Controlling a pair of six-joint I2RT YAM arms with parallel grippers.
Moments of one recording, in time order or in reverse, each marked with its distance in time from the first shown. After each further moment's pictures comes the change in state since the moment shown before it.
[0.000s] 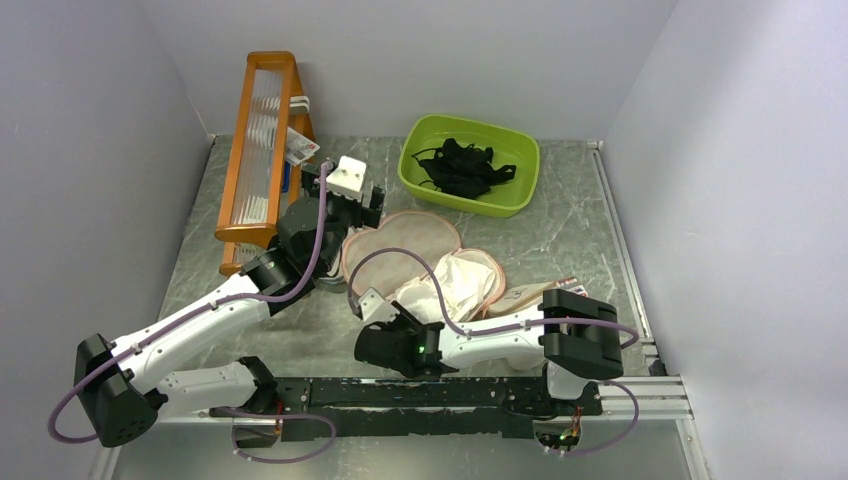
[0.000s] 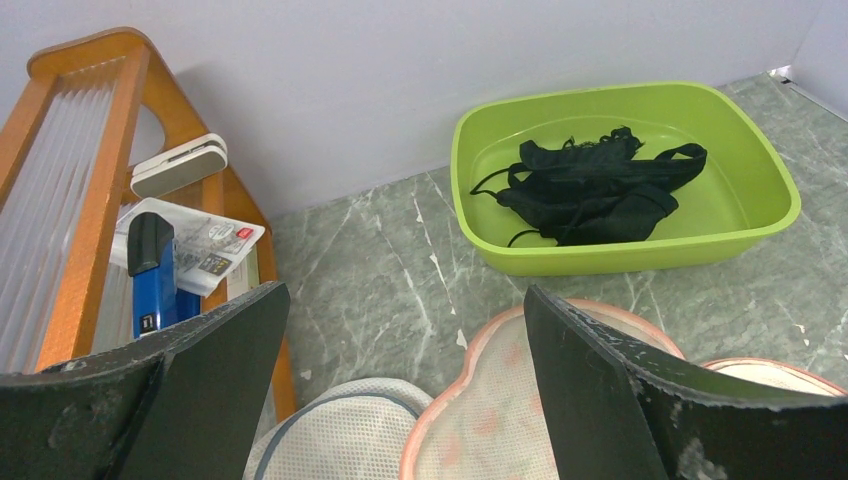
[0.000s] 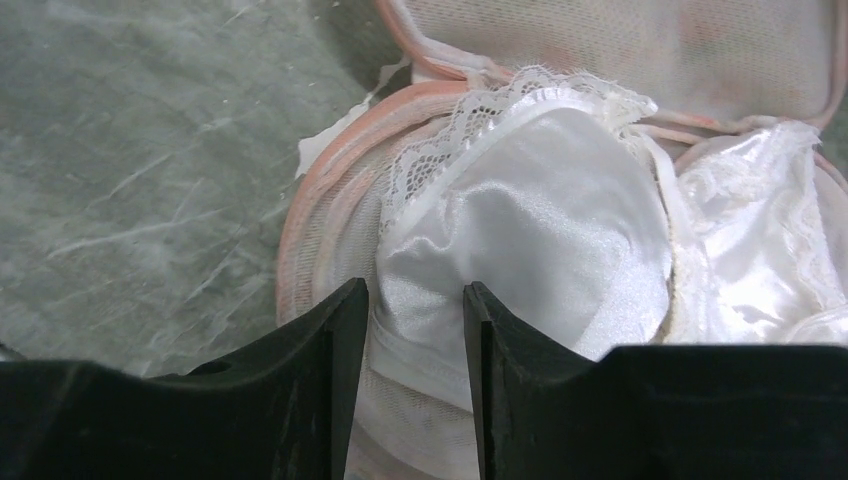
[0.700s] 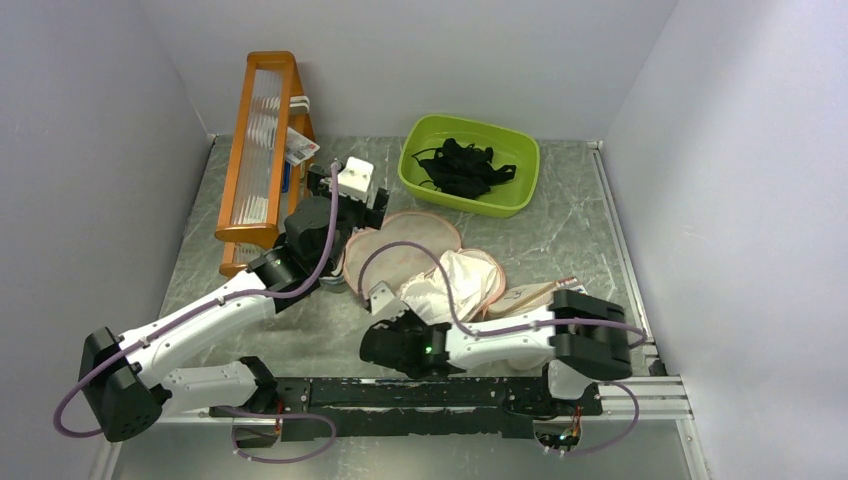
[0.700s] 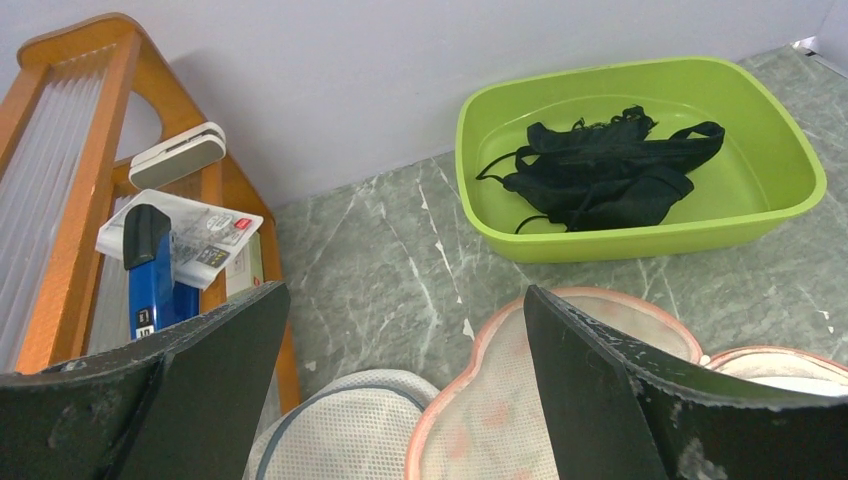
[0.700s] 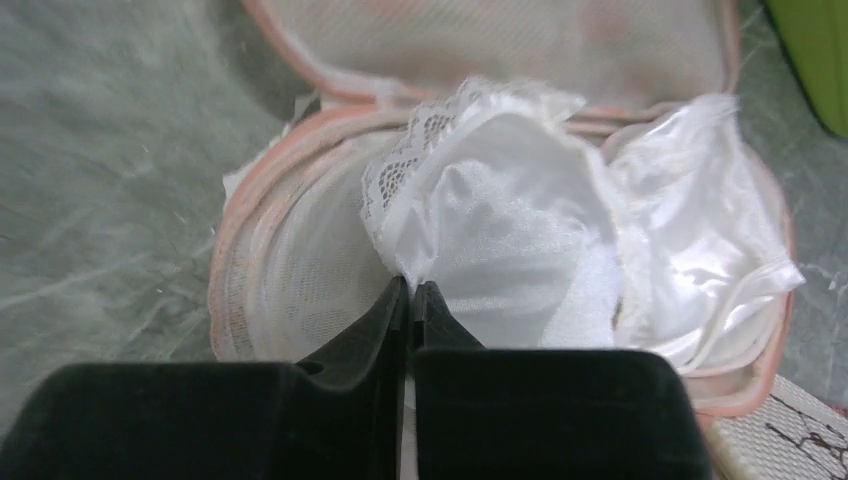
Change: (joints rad) left arm -0.001 0.033 0.000 -0.001 -0.006 0.011; right arm 0.000 -0.005 -0.033 0.014 0.146 0.054
